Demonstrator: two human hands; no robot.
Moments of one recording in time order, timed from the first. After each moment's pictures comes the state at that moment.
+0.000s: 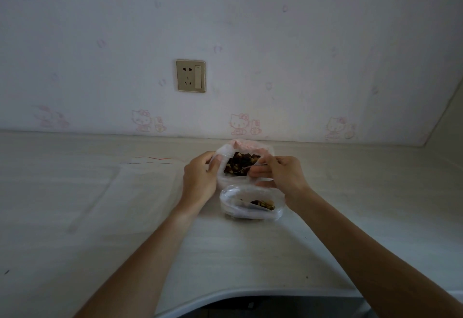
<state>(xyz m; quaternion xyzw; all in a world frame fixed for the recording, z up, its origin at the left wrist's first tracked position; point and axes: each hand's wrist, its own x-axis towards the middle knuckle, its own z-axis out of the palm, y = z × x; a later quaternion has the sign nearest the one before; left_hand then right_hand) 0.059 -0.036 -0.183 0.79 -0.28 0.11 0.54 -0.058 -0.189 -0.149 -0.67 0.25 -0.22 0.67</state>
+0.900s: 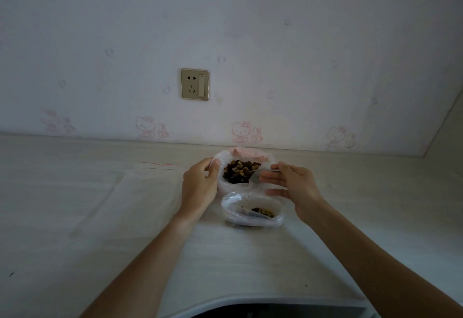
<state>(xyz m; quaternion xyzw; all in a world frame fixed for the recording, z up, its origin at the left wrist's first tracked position) 0.062 -0.035 -0.186 0.80 -0.23 0.11 0.55 -0.074 -0.206 -0.150 -0.63 0.24 -0.24 0.70</state>
